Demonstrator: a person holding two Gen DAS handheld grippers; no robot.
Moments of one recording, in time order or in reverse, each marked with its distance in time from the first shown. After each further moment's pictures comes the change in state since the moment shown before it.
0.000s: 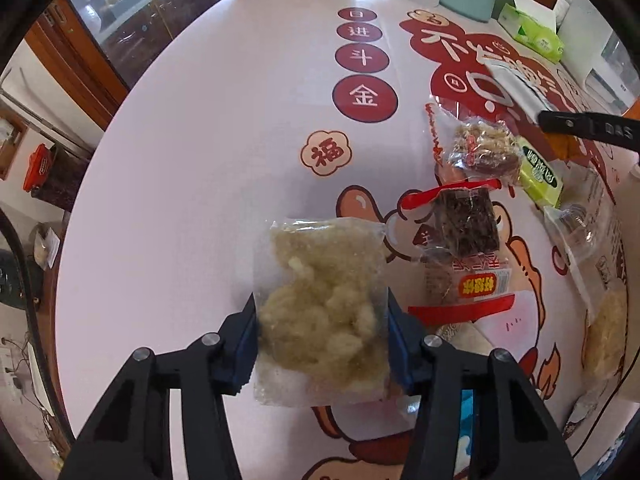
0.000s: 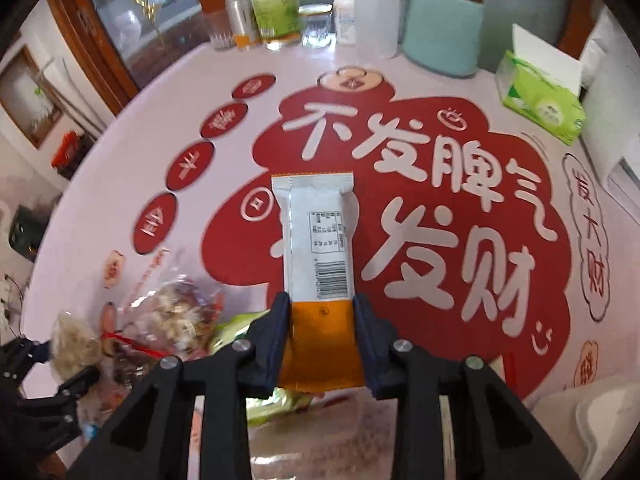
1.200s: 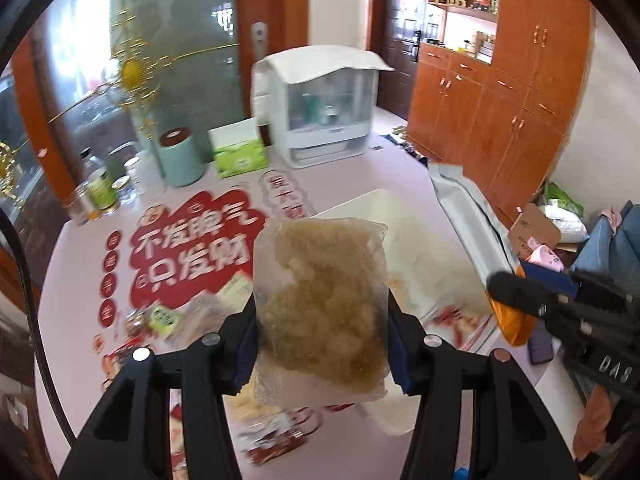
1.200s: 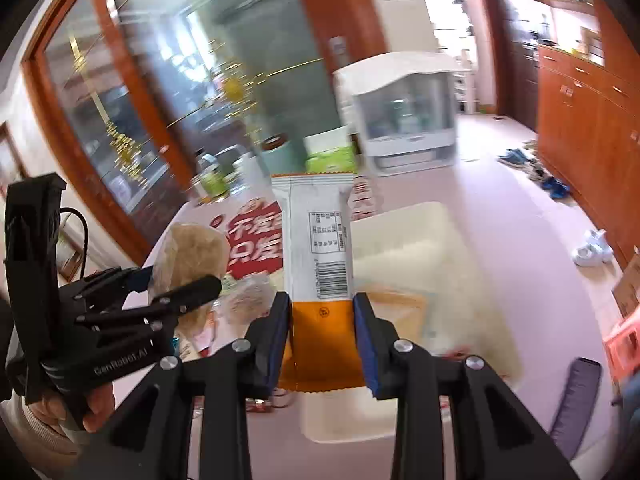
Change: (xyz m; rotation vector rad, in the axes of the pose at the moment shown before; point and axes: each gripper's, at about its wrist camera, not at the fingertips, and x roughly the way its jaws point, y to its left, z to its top) left arm -0.262 -0.346 -0.051 0.446 -0.414 -0.347; right arm -0.339 -0.161 -0.259 0.378 -0.444 -0.020
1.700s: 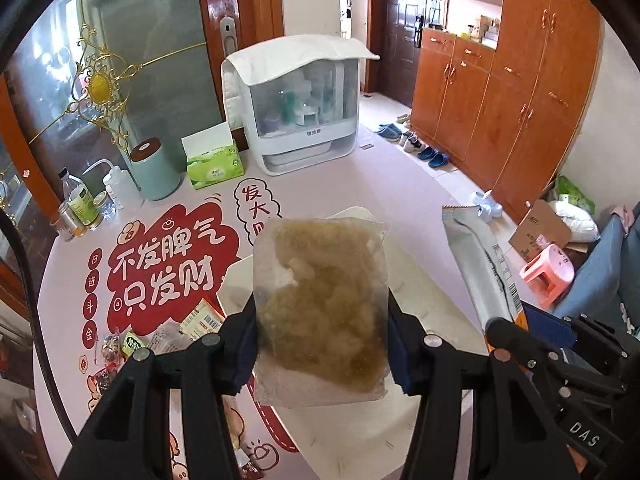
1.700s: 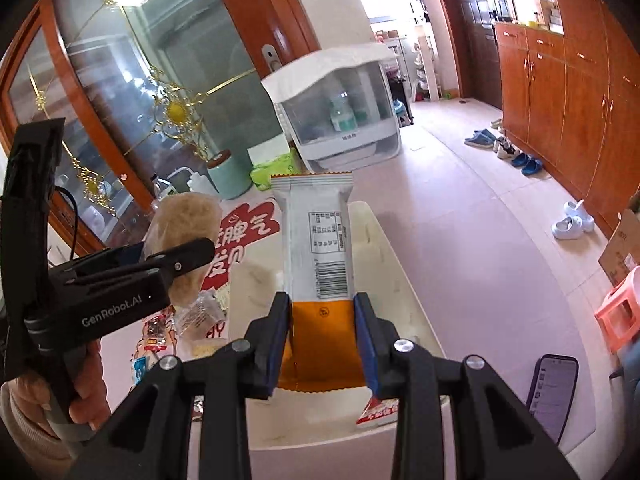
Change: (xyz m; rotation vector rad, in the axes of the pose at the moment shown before) left arm 0.064 -0.062 0.053 0.013 0.055 0.056; right arm 0.012 -0.084 0.009 0.106 0.011 -0.055
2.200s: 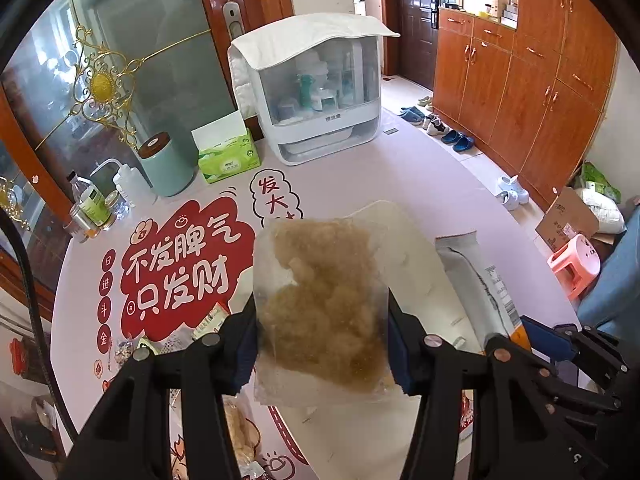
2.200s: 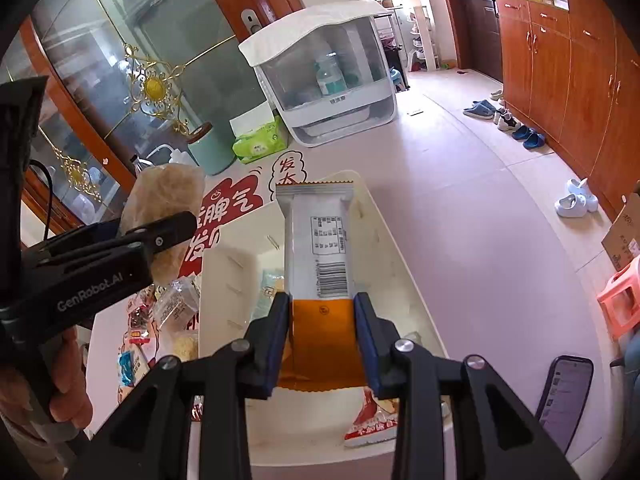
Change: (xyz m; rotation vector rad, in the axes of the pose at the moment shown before) left arm 0.038 -0.003 0.019 0.014 0.055 0.092; right arm 0.051 -0.016 0.004 0.027 0.103 -0.001
